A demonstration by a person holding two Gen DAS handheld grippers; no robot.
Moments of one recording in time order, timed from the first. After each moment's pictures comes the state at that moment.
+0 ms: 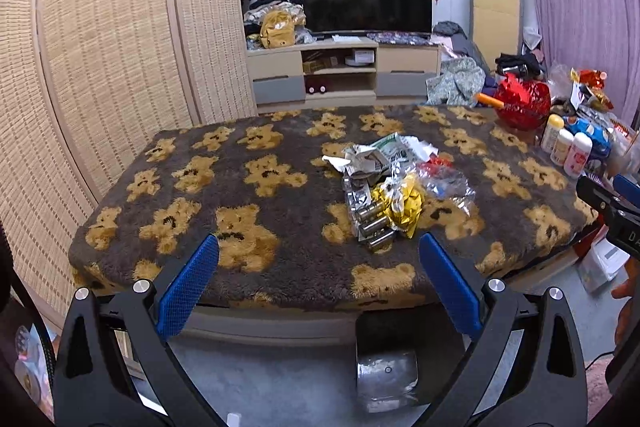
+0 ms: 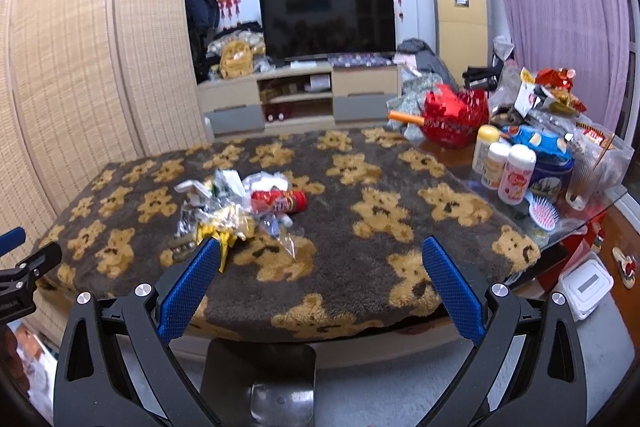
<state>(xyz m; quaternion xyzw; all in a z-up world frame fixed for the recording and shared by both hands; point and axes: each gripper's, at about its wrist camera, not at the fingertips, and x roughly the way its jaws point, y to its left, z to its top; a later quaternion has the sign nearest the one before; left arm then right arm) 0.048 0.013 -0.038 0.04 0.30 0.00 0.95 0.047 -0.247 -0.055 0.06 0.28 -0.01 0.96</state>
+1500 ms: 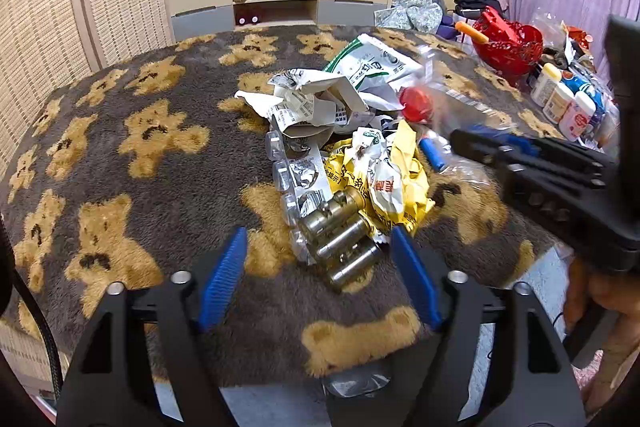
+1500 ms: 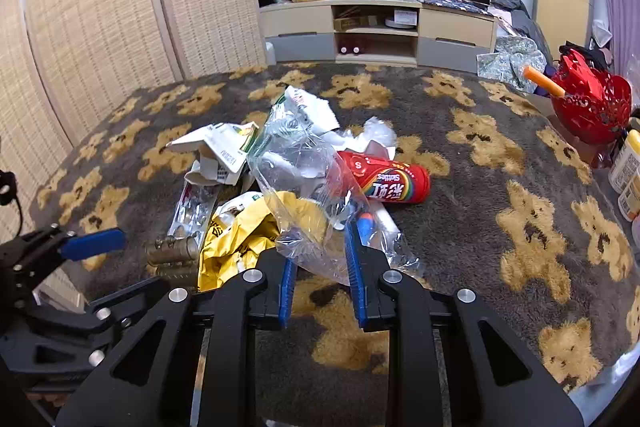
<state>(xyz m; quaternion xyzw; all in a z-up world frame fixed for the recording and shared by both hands) 0.202 -0.016 -0.143 0.02 0.42 -0.12 0.90 0.214 -0.178 -0.139 0.02 0.38 0.13 0.92</state>
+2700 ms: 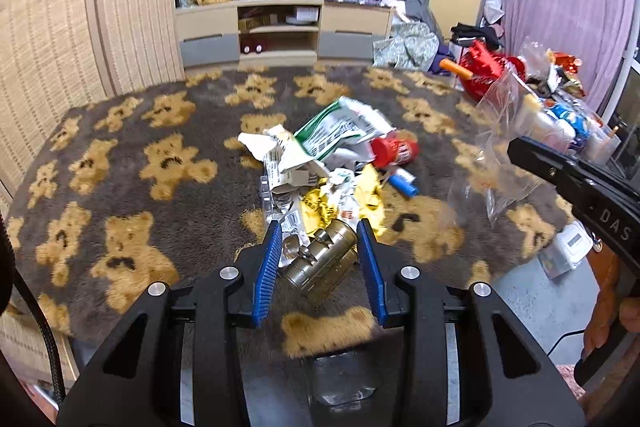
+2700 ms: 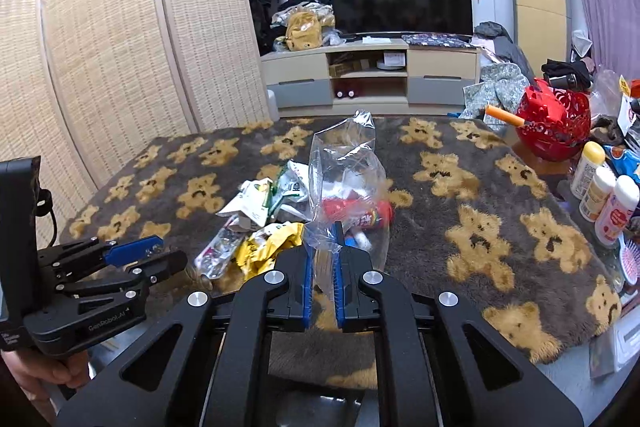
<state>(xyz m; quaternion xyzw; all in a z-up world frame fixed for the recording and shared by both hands) 0.153 -0.025 -0.081 0.01 0.37 -0.12 0.92 0.139 -0.211 -0.065 0.05 0.31 0.13 0.94</state>
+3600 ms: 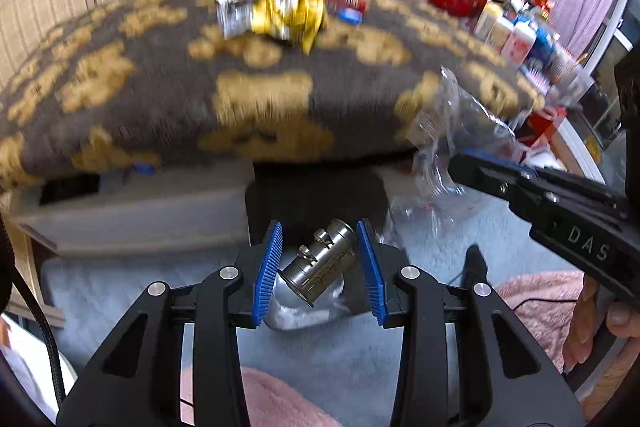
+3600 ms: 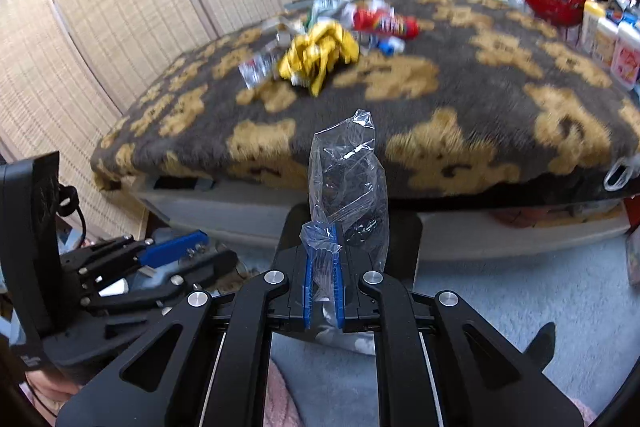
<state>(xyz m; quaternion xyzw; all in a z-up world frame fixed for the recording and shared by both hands) 0.029 -0.033 -0.200 -0.01 0.47 -0.16 0.87 0.026 -0.186 -0.182 0.10 0.45 0.16 0.87</state>
